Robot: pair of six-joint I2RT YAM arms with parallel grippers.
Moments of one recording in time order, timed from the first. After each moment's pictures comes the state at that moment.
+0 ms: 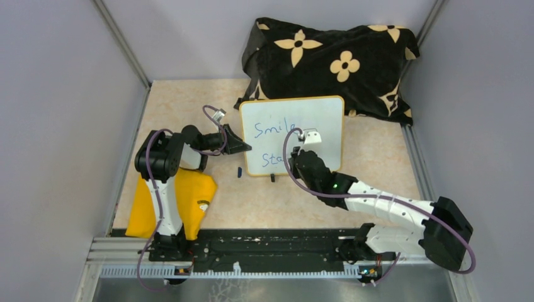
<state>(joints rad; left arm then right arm) -0.18 2.11 0.79 1.55 1.28 -0.91 0.94 1.11 0.67 -0.04 0.55 0.49</state>
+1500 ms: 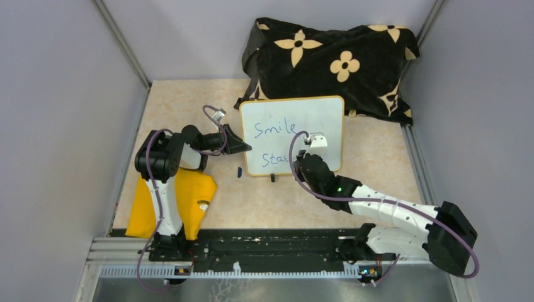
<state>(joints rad) -0.18 2.11 0.79 1.55 1.28 -0.91 0.93 1.08 0.60 -0.05 0.56 0.53</state>
